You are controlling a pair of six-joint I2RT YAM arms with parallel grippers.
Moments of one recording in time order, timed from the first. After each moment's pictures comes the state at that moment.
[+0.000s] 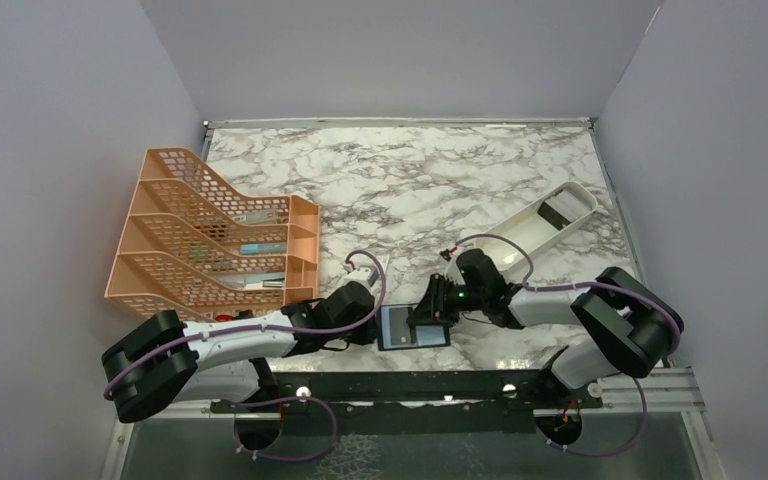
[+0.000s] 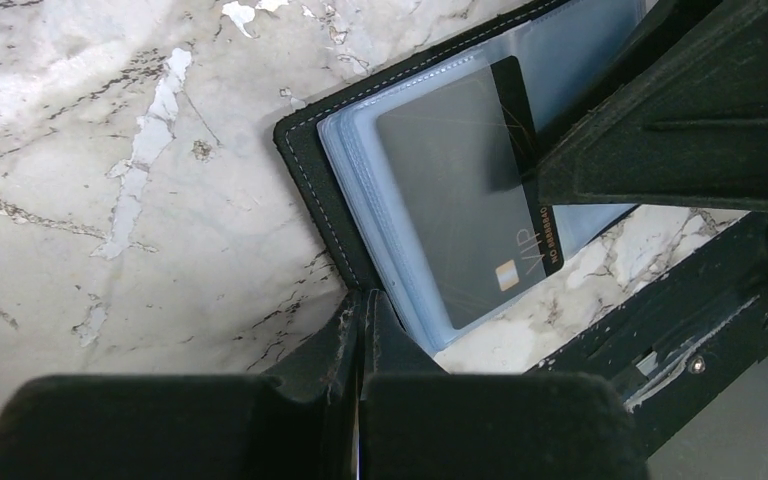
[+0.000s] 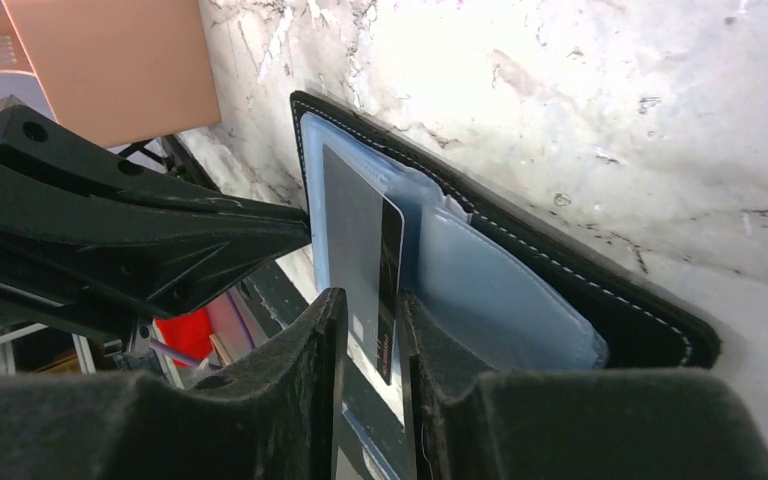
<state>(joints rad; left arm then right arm) -1.03 1.16 0.38 -0.05 -0.08 -0.79 0.71 1.49 0.39 0.39 -0.53 0.93</state>
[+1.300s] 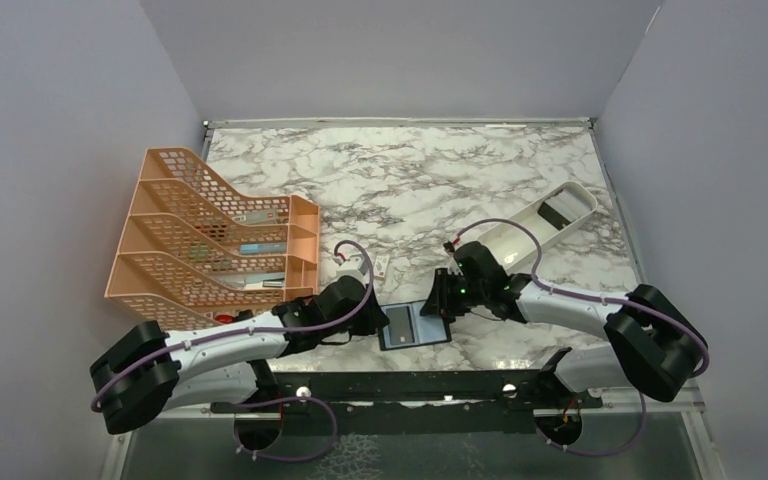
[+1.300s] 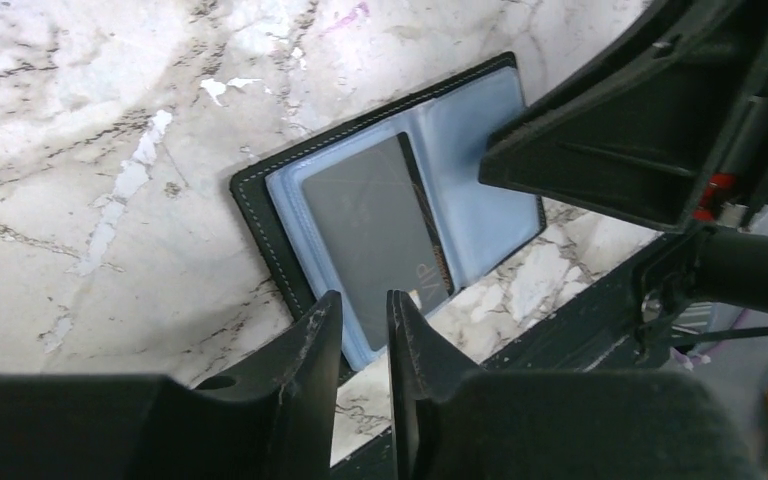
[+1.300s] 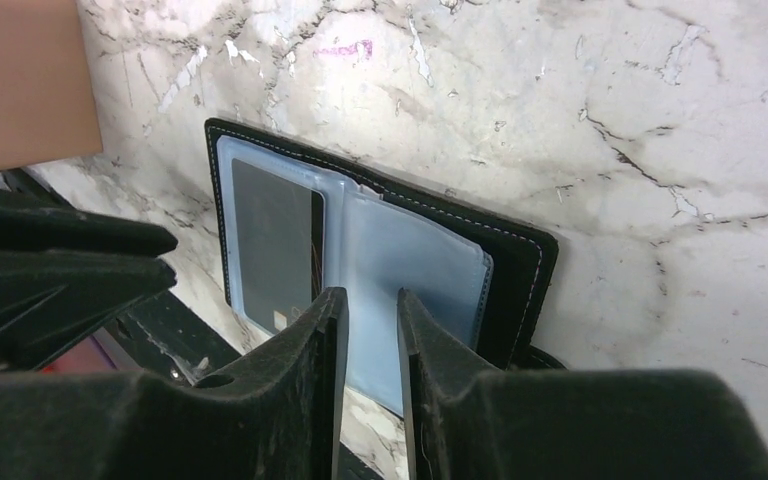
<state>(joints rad) -1.02 1.05 0.40 -0.03 -0.10 -0.90 0.74 1.34 0.51 -0.01 -0.27 0.71</state>
